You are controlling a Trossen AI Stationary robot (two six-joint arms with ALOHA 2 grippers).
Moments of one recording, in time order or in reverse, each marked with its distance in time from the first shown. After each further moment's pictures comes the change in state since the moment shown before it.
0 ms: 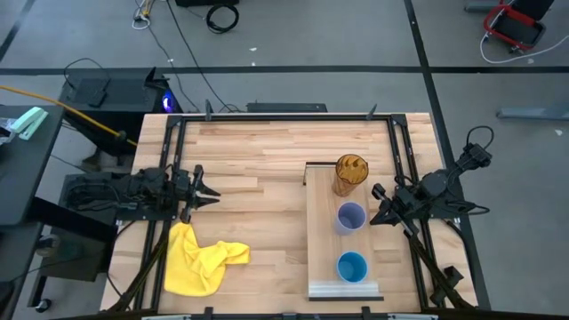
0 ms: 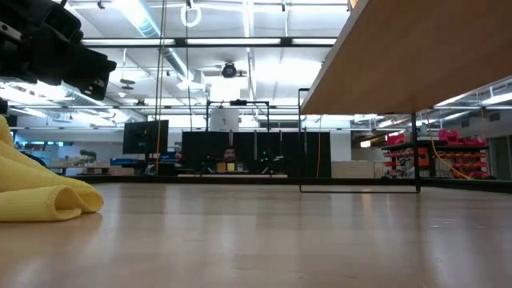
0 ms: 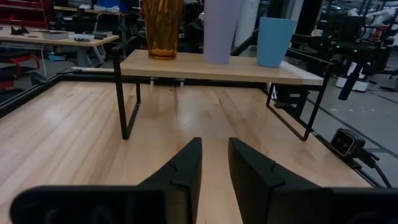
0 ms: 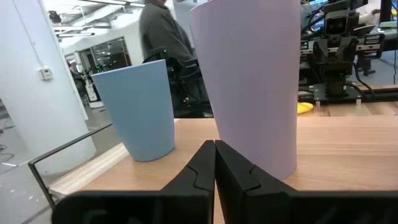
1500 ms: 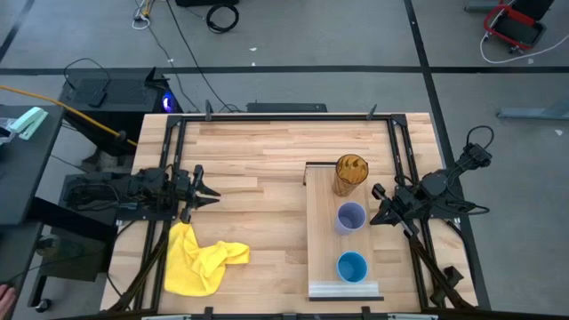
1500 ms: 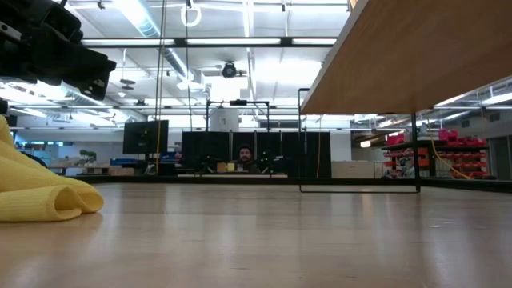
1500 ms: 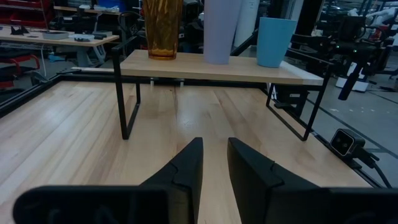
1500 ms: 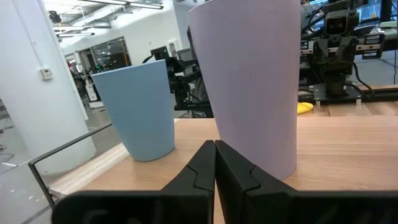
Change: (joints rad) left arm 0.000 0.000 -0.002 -0.001 0.000 0.000; right arm 0.000 0.000 0.000 0.000 0.000 0.000
